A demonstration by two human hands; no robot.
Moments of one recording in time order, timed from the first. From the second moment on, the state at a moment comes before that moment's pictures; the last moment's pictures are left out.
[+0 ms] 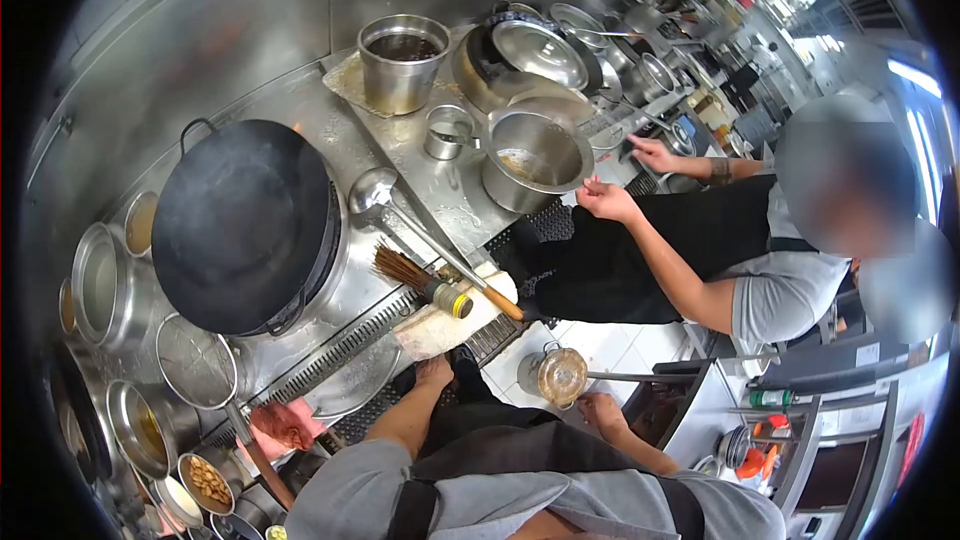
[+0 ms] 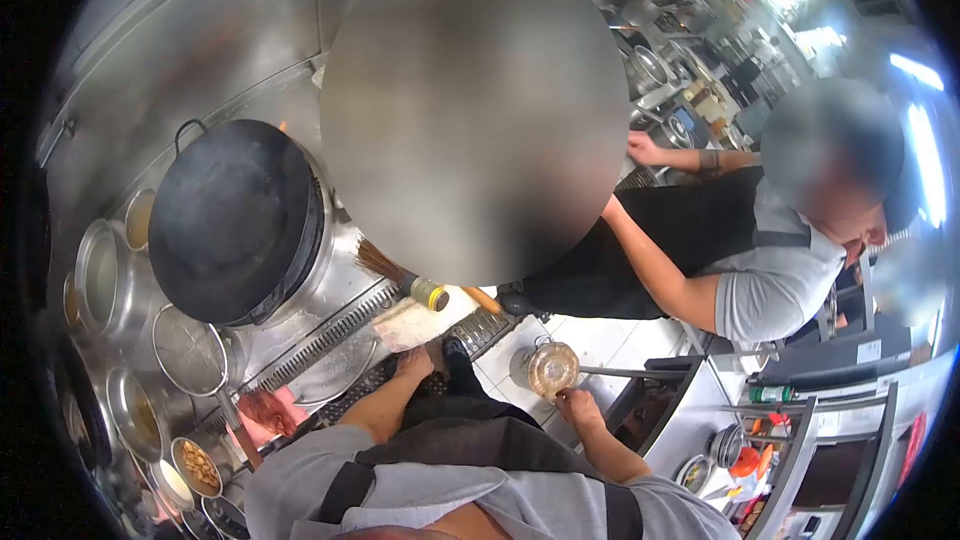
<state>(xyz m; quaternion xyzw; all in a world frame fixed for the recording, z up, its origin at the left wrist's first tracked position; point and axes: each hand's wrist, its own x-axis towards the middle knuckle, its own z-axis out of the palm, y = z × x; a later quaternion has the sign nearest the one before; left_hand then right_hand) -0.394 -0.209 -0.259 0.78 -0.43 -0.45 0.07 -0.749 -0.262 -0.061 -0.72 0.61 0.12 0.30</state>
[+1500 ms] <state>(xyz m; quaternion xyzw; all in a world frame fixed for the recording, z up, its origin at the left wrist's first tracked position) -0.257 -0.144 0.030 0.58 -0.36 -0.60 0.41 -0.503 -0.417 -0.064 -0.87 0.40 0.03 0.27</state>
